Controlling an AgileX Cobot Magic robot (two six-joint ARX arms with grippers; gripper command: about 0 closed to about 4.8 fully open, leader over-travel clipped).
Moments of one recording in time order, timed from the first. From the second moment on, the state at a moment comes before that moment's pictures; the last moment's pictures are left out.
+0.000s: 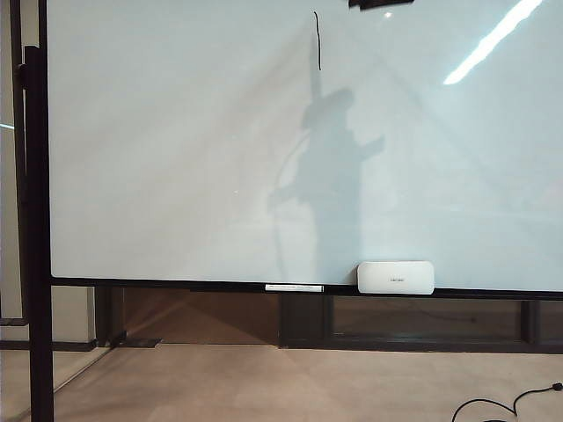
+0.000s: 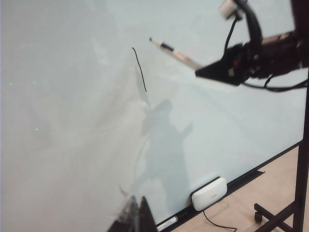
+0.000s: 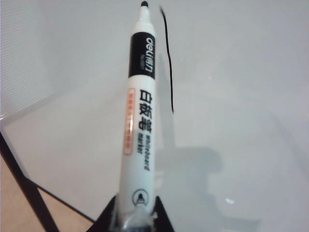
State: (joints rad) left arm -0.33 0.89 0.98 0.03 0.27 0.22; right arm 0.30 1.80 1.89 -0.15 -0.15 0.03
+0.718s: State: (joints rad) left arm -0.33 0.86 0.98 0.00 0.27 0.18; right arm 0.32 1.71 1.88 -0.29 -0.23 -0.05
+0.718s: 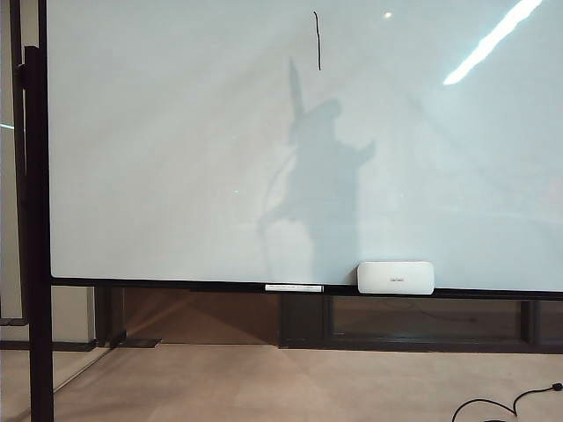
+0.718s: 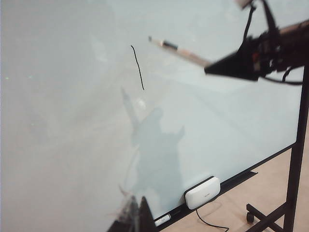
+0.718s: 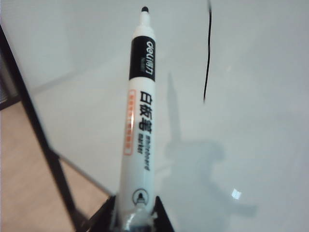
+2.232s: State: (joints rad) left arm -0.33 0.86 0.98 -0.01 0.29 0.16; right arm 0.31 1.78 1.88 -0.15 0.08 -0.11
